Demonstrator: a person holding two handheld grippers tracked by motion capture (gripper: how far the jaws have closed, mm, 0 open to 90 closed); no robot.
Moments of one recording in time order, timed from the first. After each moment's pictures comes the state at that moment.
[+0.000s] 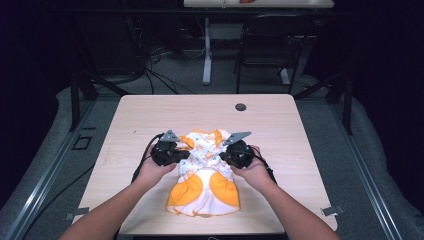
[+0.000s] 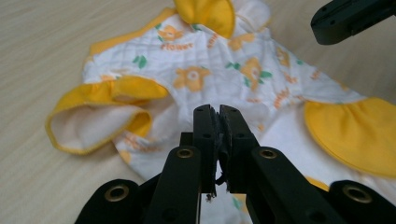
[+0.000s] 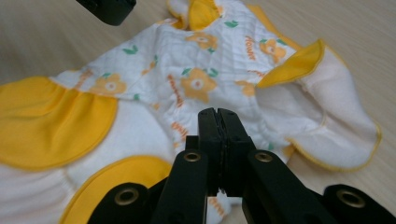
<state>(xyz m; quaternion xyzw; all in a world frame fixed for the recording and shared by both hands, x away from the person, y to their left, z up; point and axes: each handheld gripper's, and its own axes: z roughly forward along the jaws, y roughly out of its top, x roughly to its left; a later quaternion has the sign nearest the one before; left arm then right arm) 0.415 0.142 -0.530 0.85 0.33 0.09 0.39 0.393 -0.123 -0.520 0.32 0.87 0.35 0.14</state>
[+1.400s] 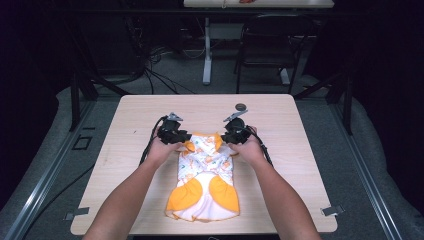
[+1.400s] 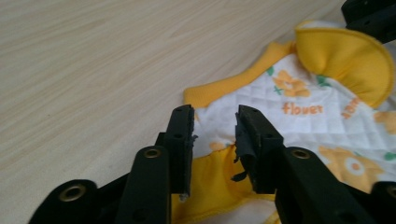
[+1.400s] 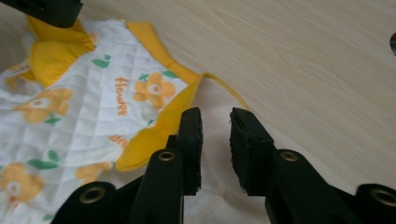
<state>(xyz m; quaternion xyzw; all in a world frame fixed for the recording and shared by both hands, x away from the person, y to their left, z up) 0.494 0.139 -0.547 0.84 0.39 0.12 0.37 0.485 -0.126 -0.537 0.40 0.85 0.32 0.15</state>
